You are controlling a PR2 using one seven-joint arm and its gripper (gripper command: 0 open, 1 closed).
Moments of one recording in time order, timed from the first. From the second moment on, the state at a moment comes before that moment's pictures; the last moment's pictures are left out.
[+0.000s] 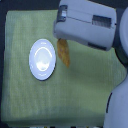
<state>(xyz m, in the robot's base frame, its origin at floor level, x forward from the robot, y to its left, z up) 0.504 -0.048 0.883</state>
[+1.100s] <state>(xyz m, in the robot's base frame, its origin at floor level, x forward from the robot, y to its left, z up) 0.495 0.116 0.827</state>
